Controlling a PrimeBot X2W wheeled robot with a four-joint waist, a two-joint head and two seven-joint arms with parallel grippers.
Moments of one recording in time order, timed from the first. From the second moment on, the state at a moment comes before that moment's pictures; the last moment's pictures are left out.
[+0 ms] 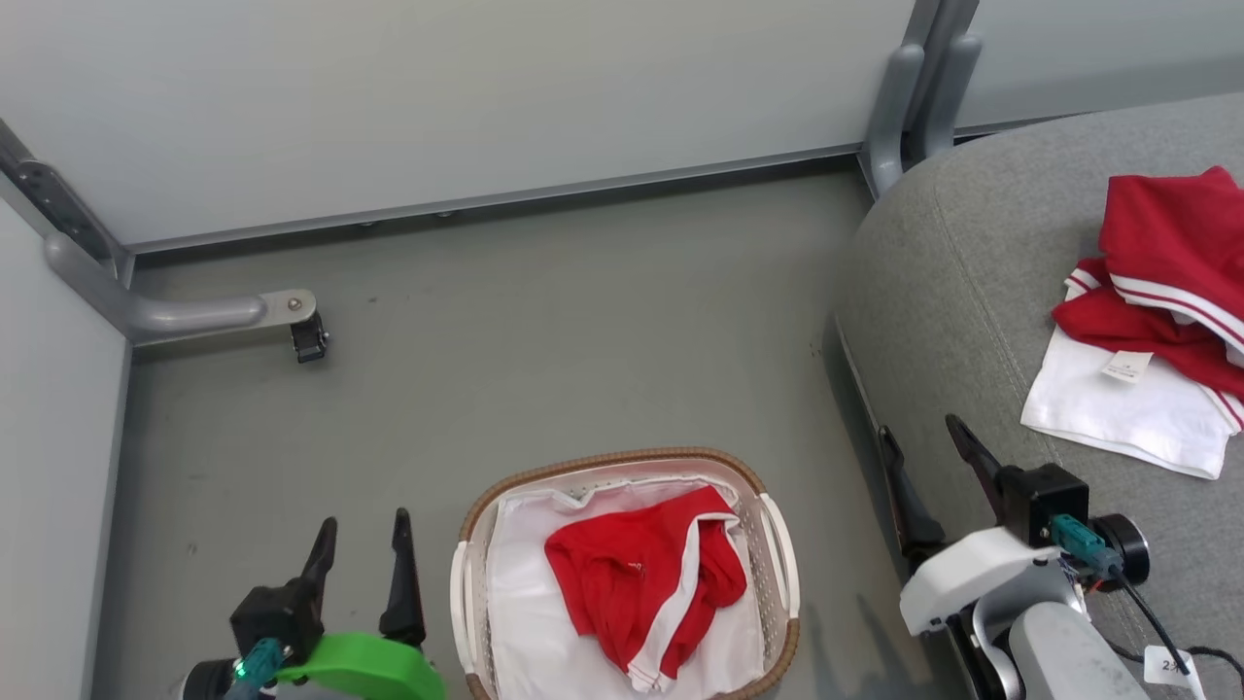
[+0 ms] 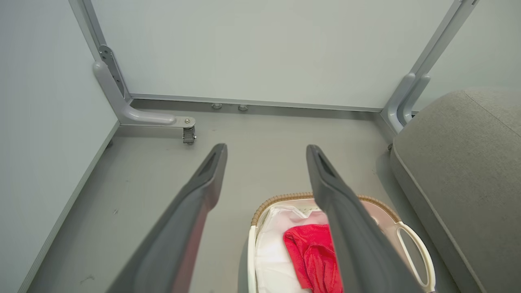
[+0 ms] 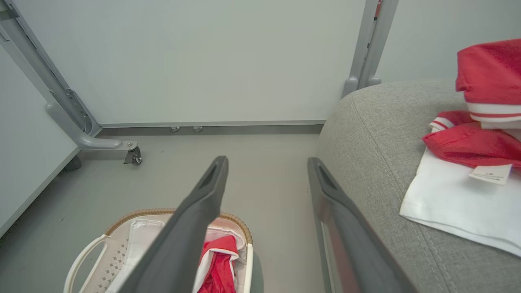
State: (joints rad) left arm -0.03 0.05 -0.11 0.37 -0.28 -0.05 -0.26; right arm -0.19 -0.06 0.09 0.40 0.14 0.13 -0.26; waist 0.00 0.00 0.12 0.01
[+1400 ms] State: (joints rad) left arm -0.66 0.05 -0.55 0.95 -0.24 -0.11 -0.26; right arm -0.60 -0.05 0.20 0.07 0.24 0.13 -0.26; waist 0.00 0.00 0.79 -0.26
